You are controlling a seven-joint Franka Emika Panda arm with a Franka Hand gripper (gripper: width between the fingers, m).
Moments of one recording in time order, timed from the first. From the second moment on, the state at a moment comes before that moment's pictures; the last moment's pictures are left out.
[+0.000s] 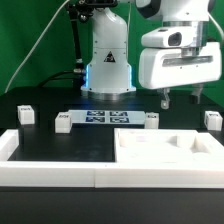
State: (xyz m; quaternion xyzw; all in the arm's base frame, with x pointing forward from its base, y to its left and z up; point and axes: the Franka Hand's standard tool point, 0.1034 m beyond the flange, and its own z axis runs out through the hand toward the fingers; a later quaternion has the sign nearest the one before) arm 0.435 0.139 0.062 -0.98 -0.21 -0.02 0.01
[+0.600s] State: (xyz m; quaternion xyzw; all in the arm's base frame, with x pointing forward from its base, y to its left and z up) arm 0.428 0.181 0.057 -1.00 0.07 0.00 0.04
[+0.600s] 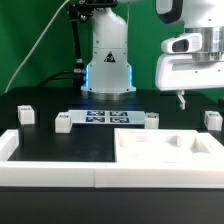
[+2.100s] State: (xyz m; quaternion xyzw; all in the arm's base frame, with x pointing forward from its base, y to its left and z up) arm 0.401 0.218 0.039 -0.94 0.07 0.34 0.01
